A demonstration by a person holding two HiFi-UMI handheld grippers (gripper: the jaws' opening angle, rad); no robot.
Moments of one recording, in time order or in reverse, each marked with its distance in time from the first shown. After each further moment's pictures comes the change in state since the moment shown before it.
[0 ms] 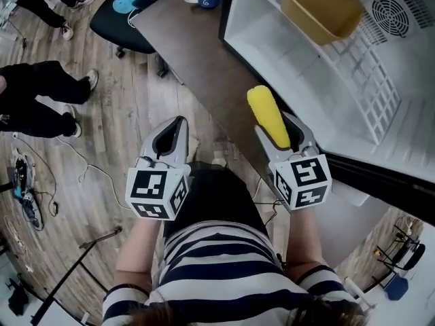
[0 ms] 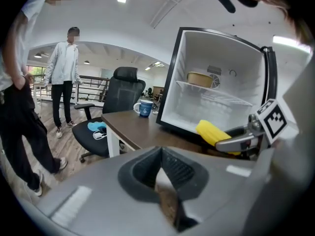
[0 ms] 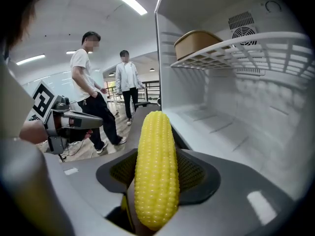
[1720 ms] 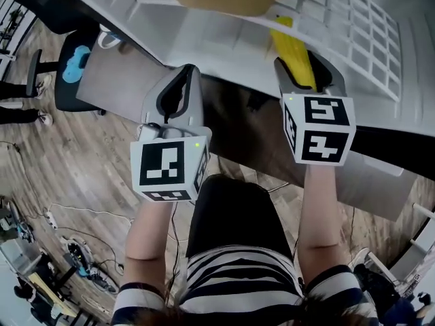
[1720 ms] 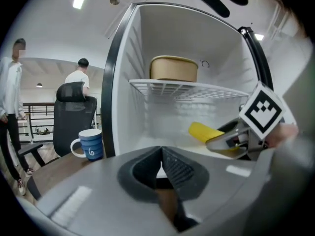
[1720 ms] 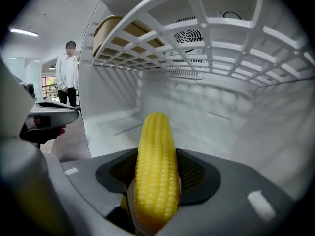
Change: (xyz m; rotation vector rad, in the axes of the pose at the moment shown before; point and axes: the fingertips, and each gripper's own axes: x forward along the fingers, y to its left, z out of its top) left arm 0.167 -0.095 0.091 0.369 -0.146 -0.344; right arm 0.009 -0.169 0.006 0.241 0.017 -0.645
